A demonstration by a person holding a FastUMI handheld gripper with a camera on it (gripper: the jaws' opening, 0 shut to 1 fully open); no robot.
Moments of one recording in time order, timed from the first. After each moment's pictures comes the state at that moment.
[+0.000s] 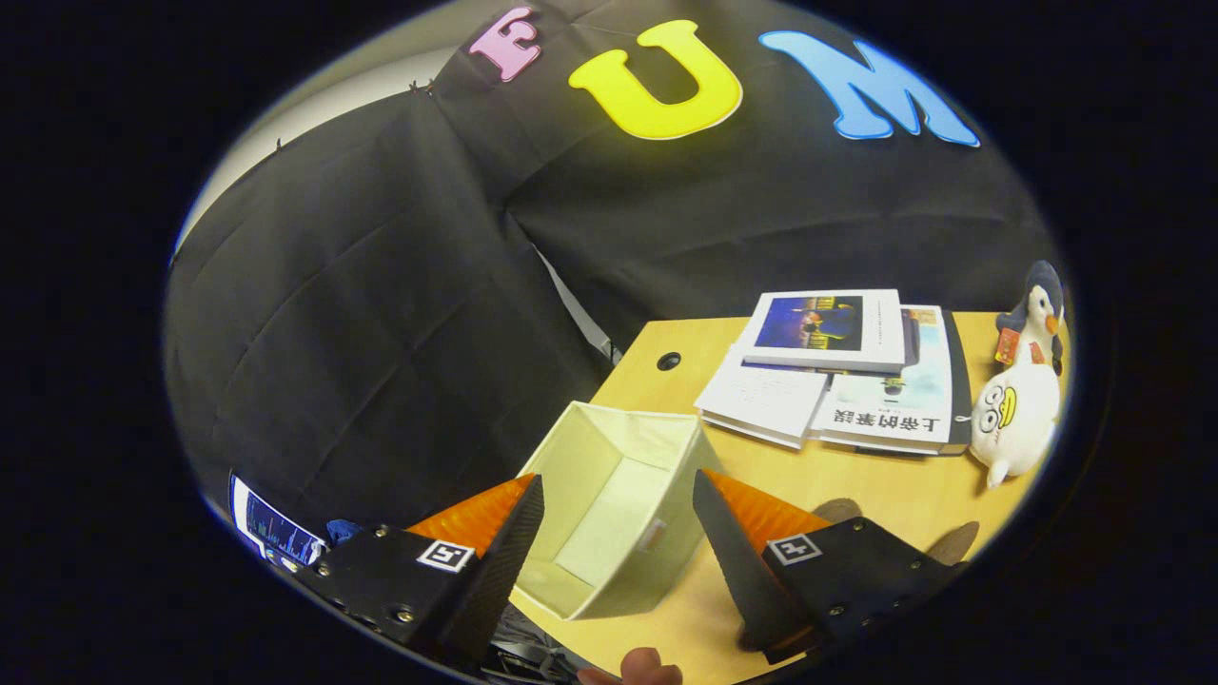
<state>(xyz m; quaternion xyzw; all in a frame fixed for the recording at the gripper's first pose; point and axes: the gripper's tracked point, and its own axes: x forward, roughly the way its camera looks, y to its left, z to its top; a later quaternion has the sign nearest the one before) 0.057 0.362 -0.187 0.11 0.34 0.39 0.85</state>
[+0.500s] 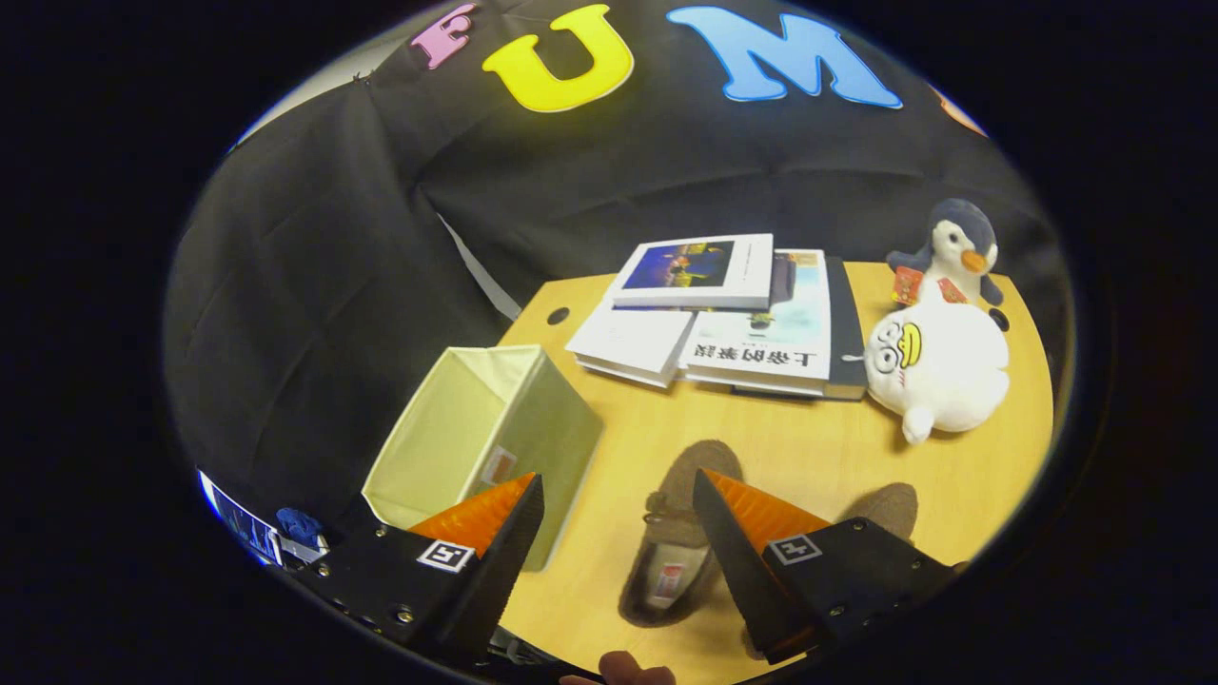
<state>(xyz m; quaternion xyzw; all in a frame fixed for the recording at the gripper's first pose) 0.056 0.254 -0.271 0.06 0.41 0.28 0.86</state>
